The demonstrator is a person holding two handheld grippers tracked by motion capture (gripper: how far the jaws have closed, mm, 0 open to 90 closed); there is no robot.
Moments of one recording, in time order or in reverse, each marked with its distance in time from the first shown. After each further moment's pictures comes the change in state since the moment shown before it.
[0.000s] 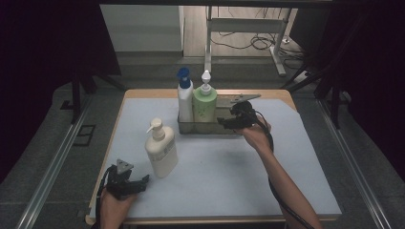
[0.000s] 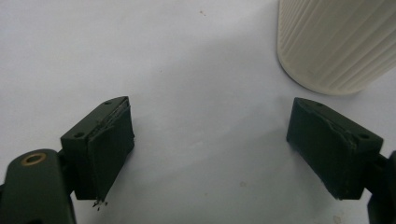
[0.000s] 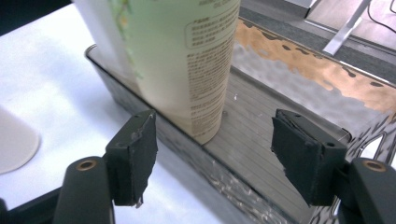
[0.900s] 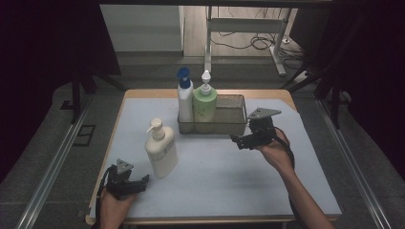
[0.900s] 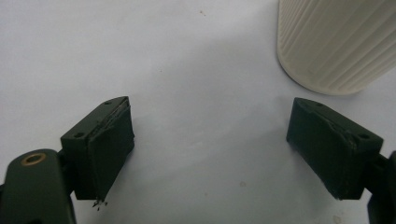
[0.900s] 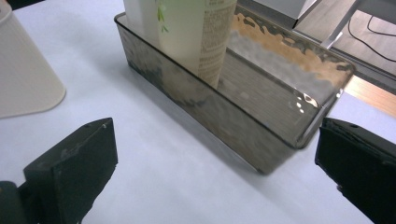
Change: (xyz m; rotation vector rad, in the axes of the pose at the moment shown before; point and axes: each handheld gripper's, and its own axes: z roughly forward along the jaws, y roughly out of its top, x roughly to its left) left arm 0.000 0.000 0.000 -0.003 0.000 -0.003; right arm 0.014 -0.036 -0.067 -0.023 -0.039 -0.081
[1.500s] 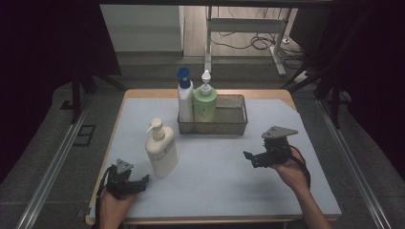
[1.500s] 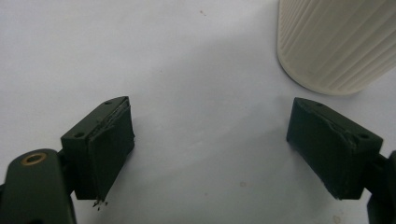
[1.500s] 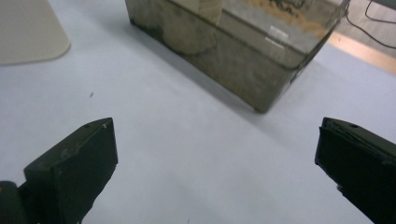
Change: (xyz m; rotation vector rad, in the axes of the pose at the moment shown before) left arm 0.000 0.000 0.000 0.002 -0.002 -0.002; right arm 0.002 -0.056 -0.034 0.024 -0.008 0.004
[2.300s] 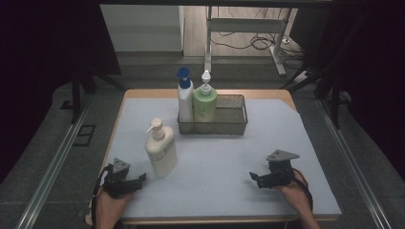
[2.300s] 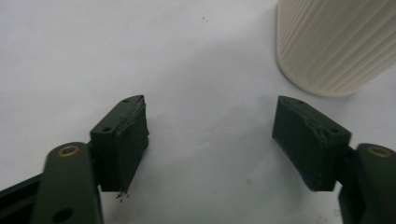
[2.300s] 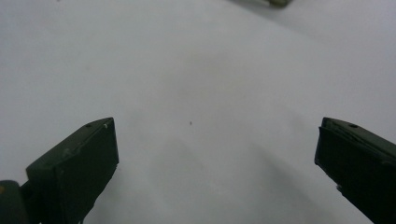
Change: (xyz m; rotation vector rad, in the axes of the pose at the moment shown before) left arm 0.008 0.002 -0.005 -0.011 -0.039 0.000; right arm 0.002 -0.088 0.019 0.079 -0.002 0.068
